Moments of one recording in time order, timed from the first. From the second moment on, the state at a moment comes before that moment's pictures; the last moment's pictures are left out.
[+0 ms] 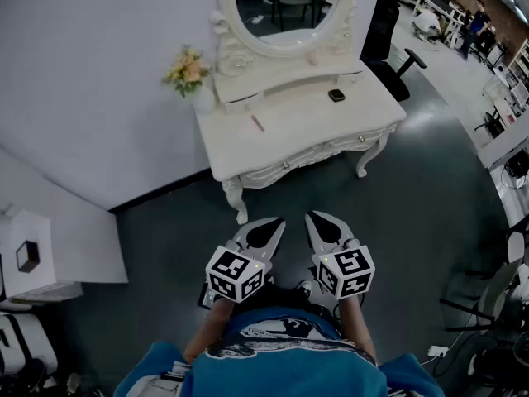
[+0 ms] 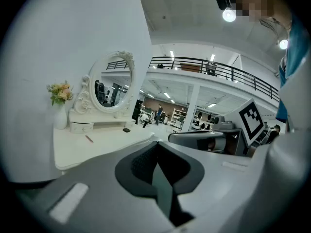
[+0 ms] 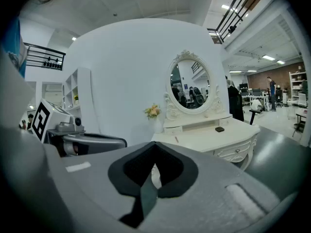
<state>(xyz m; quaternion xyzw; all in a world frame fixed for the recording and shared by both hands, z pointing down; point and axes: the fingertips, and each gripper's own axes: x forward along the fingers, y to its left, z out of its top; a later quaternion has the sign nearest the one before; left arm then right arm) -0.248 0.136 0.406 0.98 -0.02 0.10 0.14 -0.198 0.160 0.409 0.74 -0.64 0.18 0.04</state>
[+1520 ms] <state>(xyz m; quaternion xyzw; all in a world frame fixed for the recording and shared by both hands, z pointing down) -0.175 0.238 0.415 0.99 -0.02 0.11 0.12 -0.129 0.269 0.428 0.73 -0.65 0.20 -0.03</state>
